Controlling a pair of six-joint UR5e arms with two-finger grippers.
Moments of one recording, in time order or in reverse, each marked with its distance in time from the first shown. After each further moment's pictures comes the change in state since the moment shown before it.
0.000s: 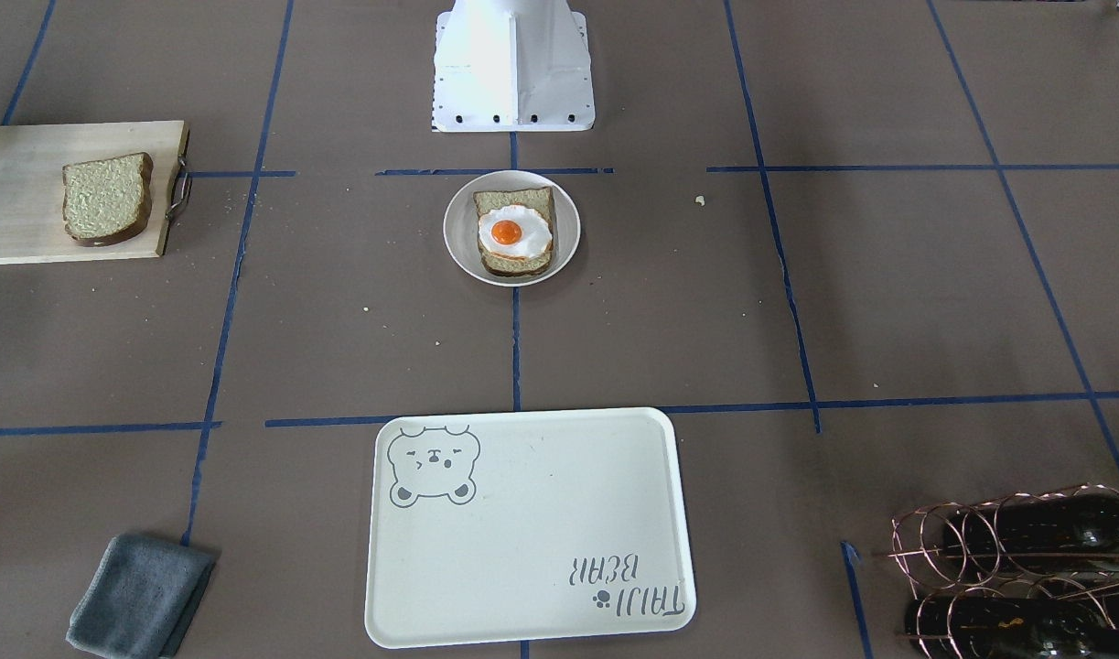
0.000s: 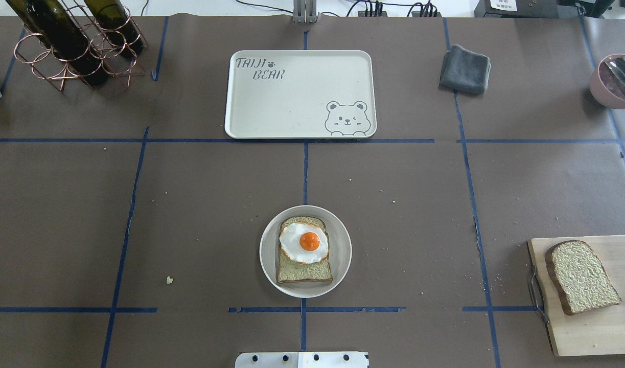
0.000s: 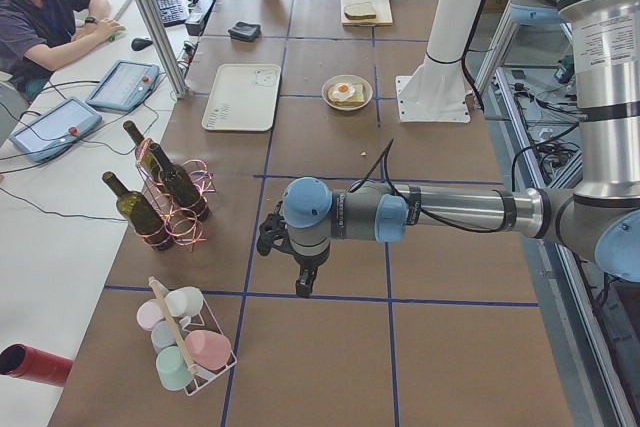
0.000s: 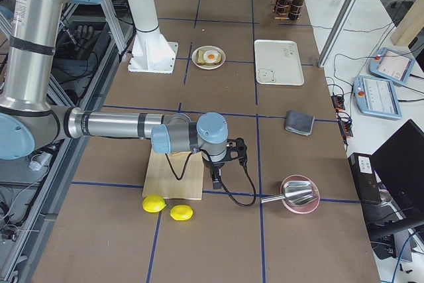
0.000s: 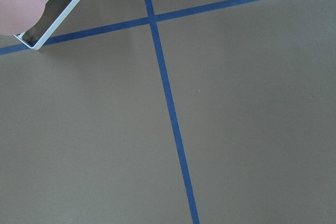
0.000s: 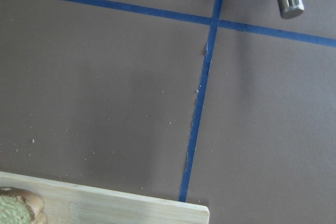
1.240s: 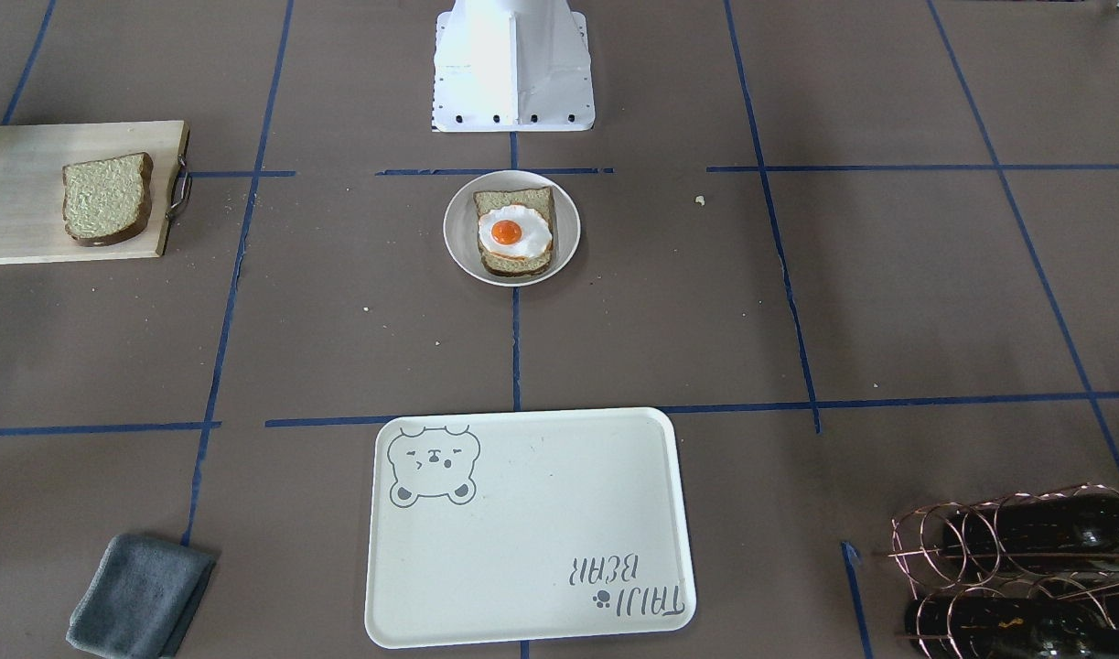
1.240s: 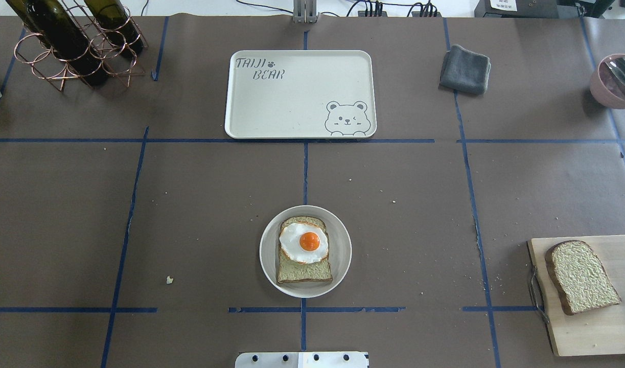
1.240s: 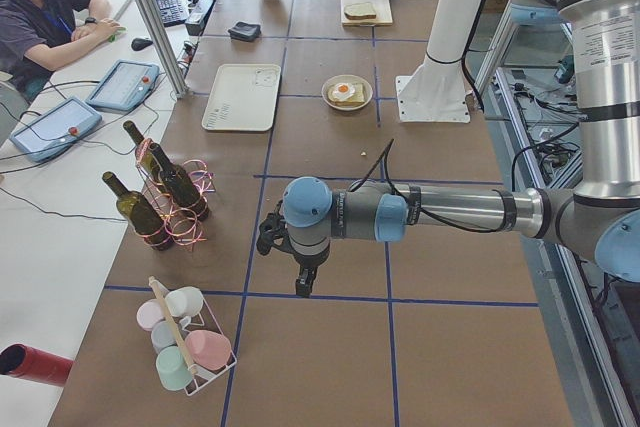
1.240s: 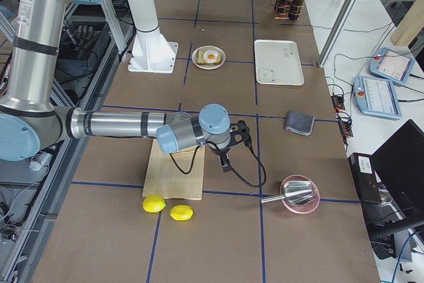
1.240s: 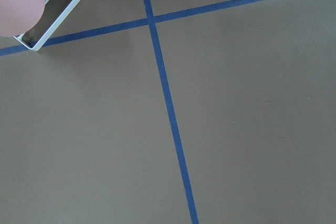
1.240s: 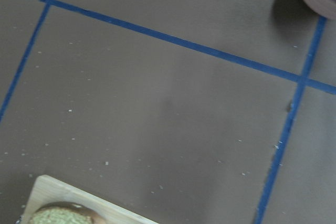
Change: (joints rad) left arm 0.000 -0.001 -0.001 0.000 -0.001 0.000; right arm -0.068 0.008 -0.004 0.238 0.154 0.034
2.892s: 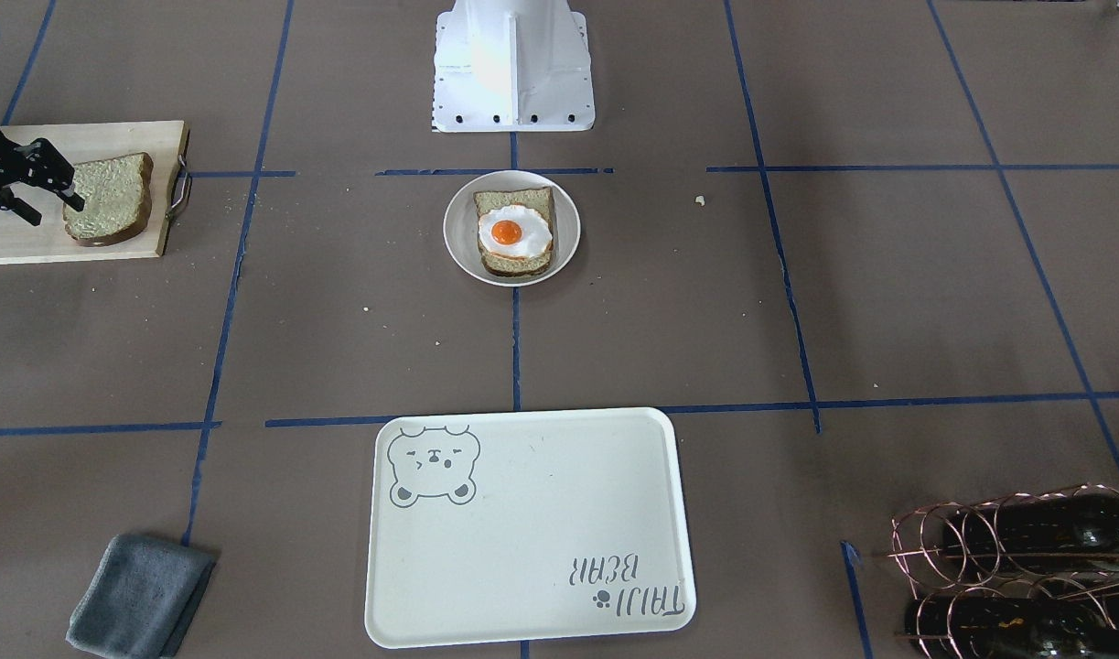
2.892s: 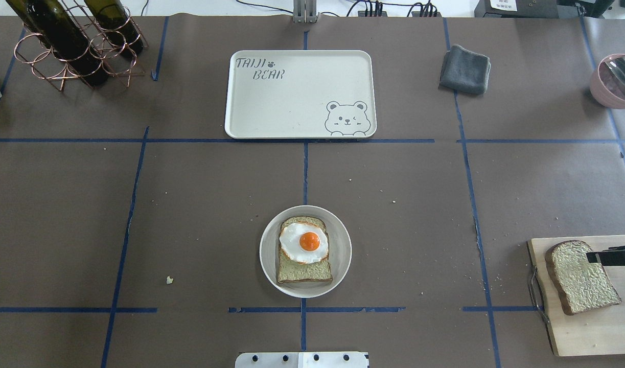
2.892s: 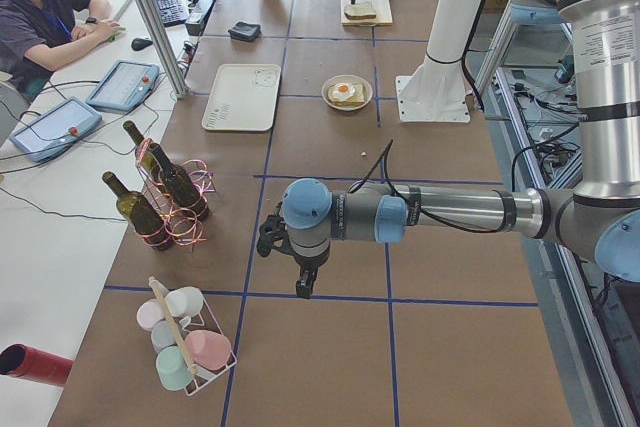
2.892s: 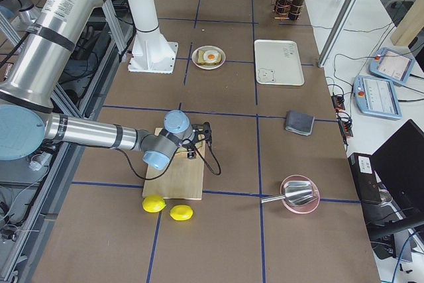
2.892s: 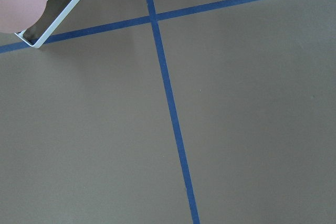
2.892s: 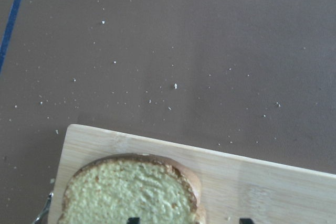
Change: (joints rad) left arm 0.000 0.001 0.005 0.000 0.001 -0.003; right arm -0.602 -0.215 -0.101 0.836 -0.377 0.884
